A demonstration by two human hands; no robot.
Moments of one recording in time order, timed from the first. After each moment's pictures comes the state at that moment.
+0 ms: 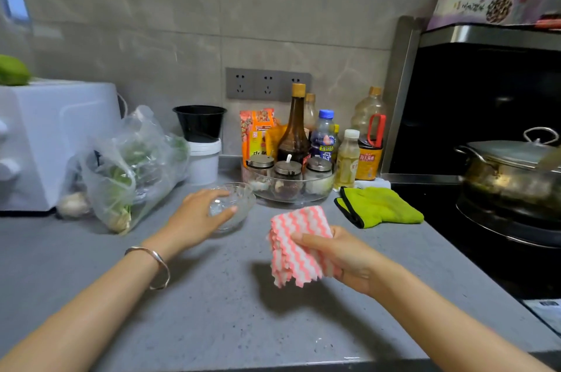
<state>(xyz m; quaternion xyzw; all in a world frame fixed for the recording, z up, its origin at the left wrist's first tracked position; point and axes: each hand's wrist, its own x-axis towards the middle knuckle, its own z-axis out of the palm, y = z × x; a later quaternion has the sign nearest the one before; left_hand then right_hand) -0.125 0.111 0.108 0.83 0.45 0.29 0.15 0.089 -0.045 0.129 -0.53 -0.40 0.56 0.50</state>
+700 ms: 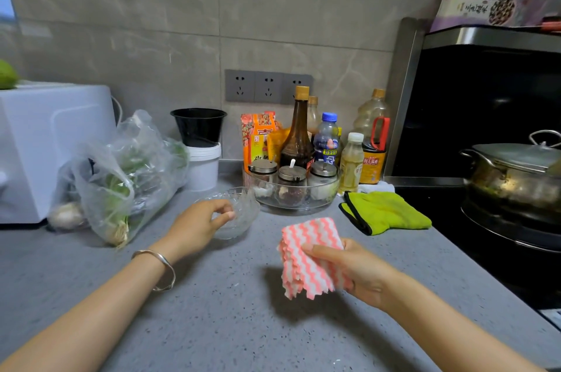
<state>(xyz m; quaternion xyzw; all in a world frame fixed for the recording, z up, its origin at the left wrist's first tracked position) -0.128 0.155 0.095 0.86 0.40 0.28 0.16 0.086 -0.032 0.125 -0.56 -0.35 0.56 0.51</state>
